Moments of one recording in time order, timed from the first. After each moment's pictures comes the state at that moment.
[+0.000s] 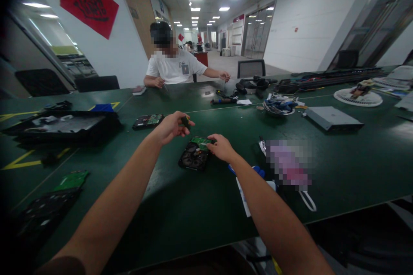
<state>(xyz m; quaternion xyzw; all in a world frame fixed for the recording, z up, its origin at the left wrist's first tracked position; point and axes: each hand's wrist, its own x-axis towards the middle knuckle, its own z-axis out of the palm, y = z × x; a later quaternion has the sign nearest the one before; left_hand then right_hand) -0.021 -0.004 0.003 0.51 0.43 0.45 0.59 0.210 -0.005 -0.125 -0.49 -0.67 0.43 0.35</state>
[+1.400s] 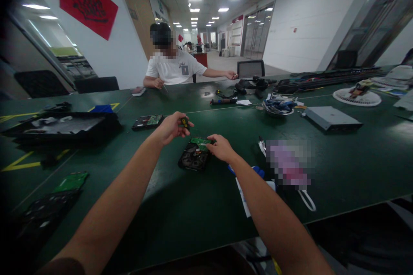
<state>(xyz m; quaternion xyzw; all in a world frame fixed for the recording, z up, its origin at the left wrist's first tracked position) -0.018 -0.003 0.000 0.51 0.44 0.45 0.58 0.210 -0.009 -0.118 -0.50 -0.68 0.42 0.34</state>
